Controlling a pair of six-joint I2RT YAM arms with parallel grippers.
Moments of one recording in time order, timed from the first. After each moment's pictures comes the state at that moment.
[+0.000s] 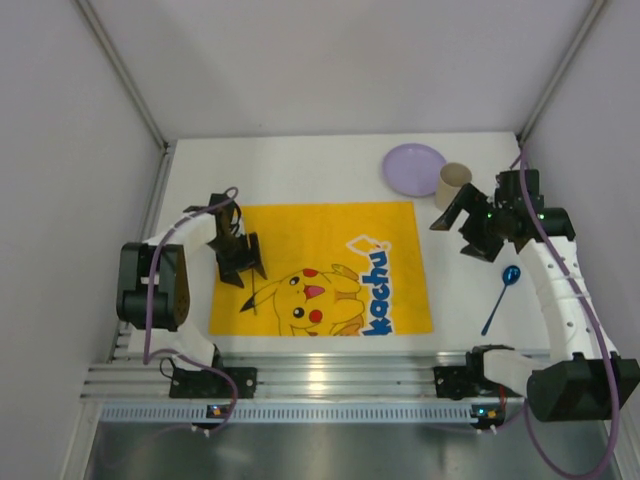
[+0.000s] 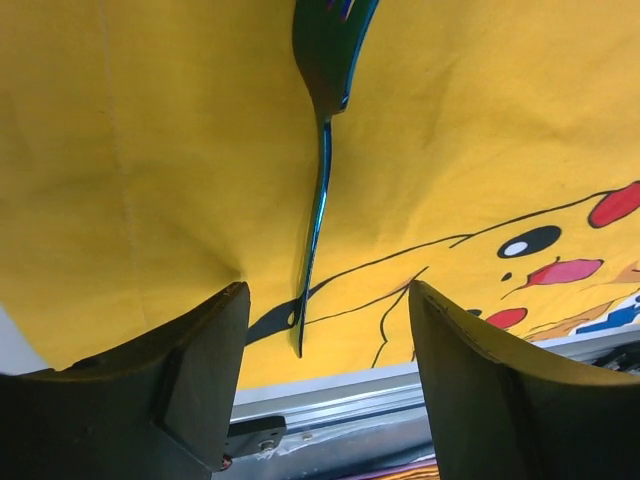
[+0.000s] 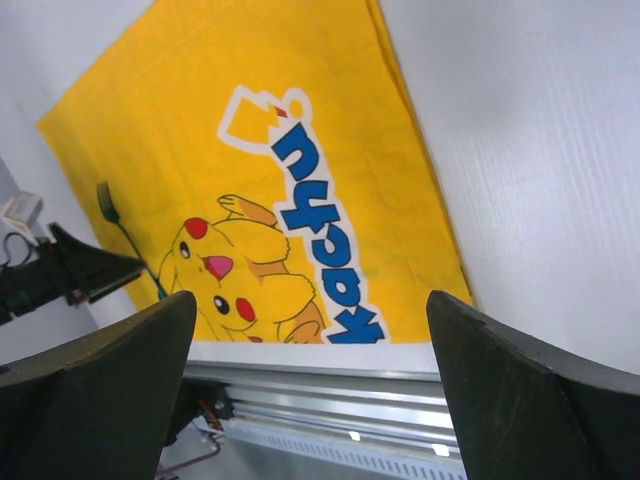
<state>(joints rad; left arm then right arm) -0.07 1.68 1.01 -0.81 0.27 -0.35 0.03 1.13 1.17 -0.97 -0.28 0.65</state>
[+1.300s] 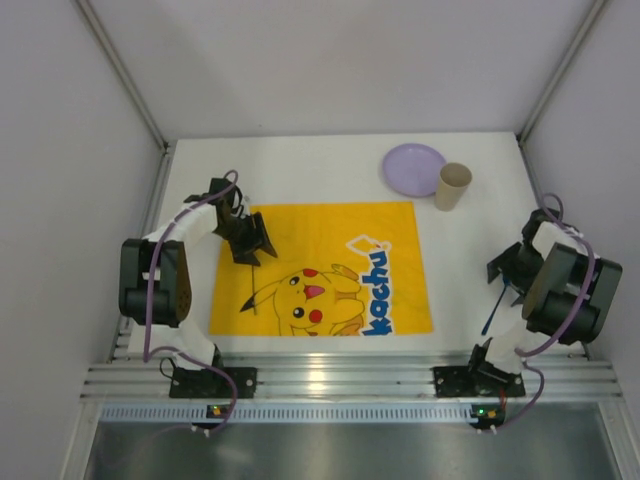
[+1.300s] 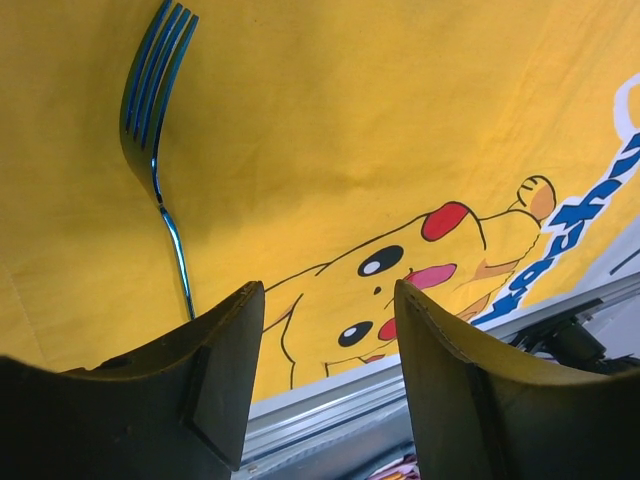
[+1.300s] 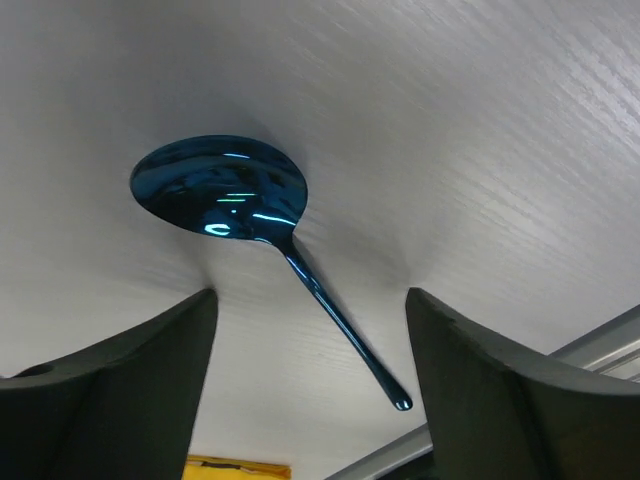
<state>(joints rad) -0.08 1.71 1.14 -0.75 0.42 -0.41 -0.44 1.60 0.93 -0.82 0.14 0.56</state>
